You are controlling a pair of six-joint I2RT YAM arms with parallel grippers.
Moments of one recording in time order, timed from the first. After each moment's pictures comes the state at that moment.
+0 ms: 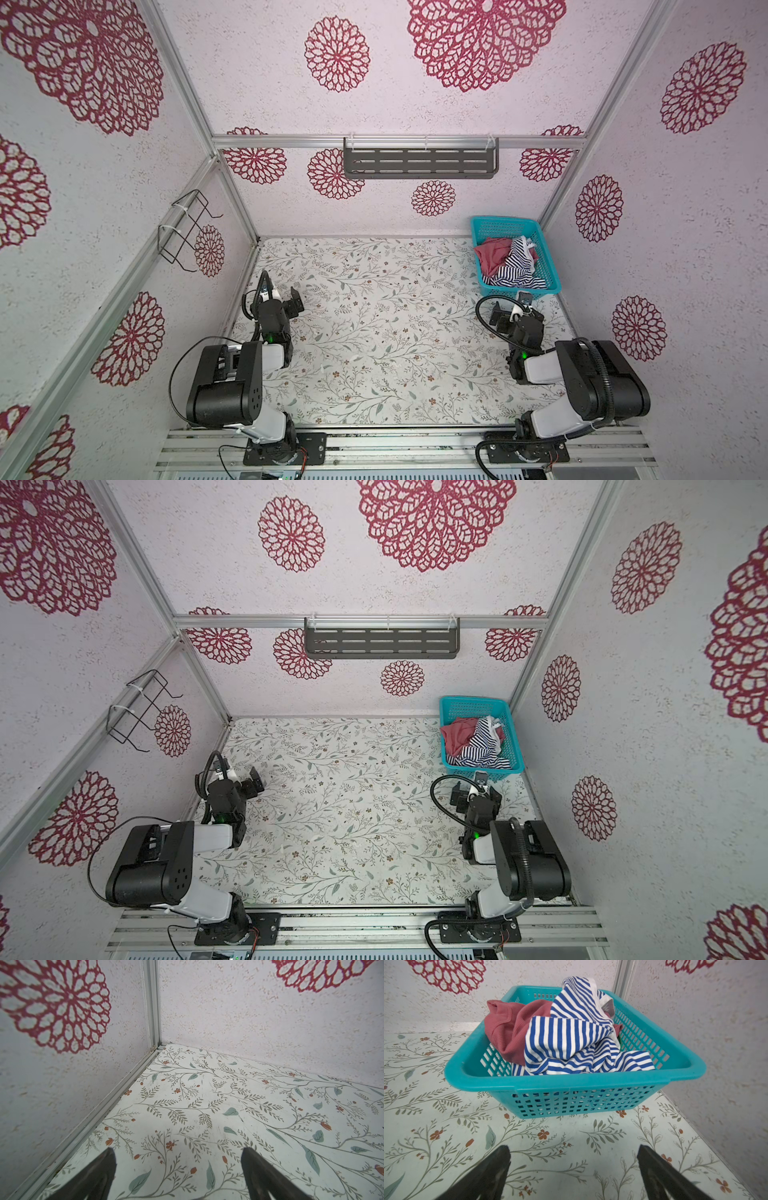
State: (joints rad) left arm 0.11 1.55 0.42 0.88 -0.24 -0.09; right arm 0.04 1.54 0.24 1.04 0.26 0.01
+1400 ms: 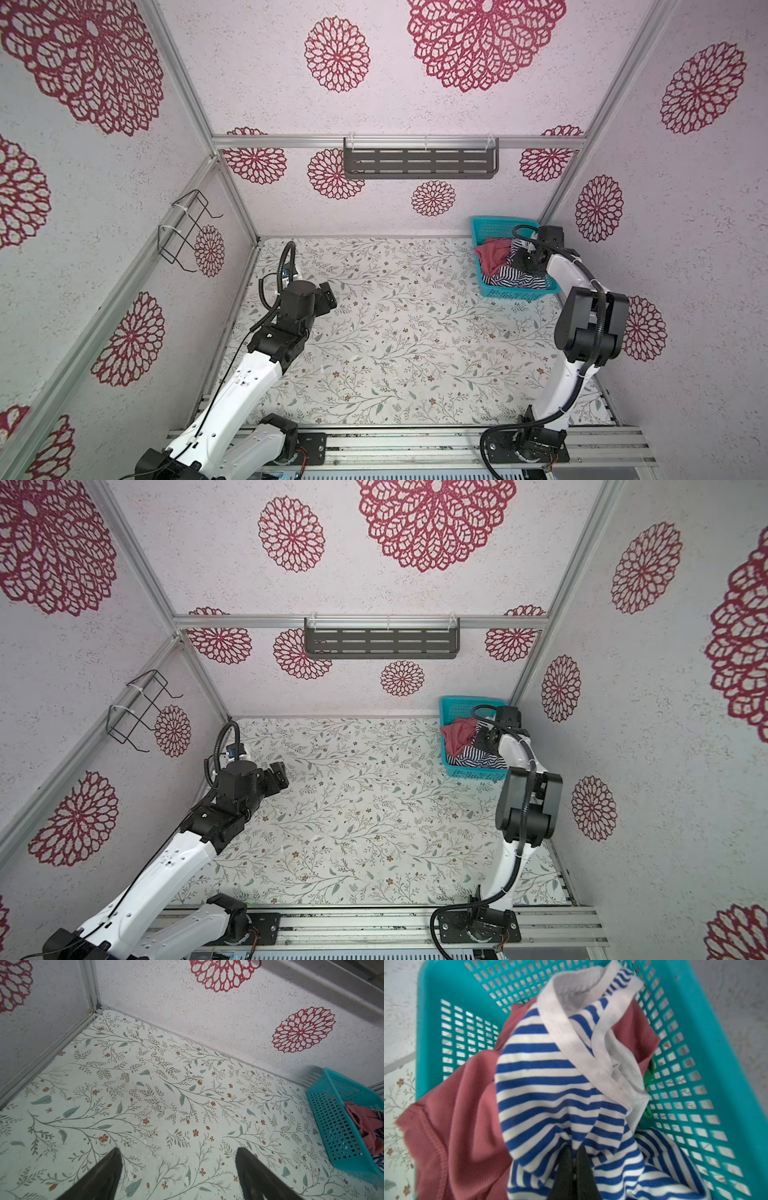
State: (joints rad) left arm -0.36 1.01 0.82 -0.32 -0.36 -0.54; right arm -0.17 1.96 1.62 -0.53 -0.06 0.21
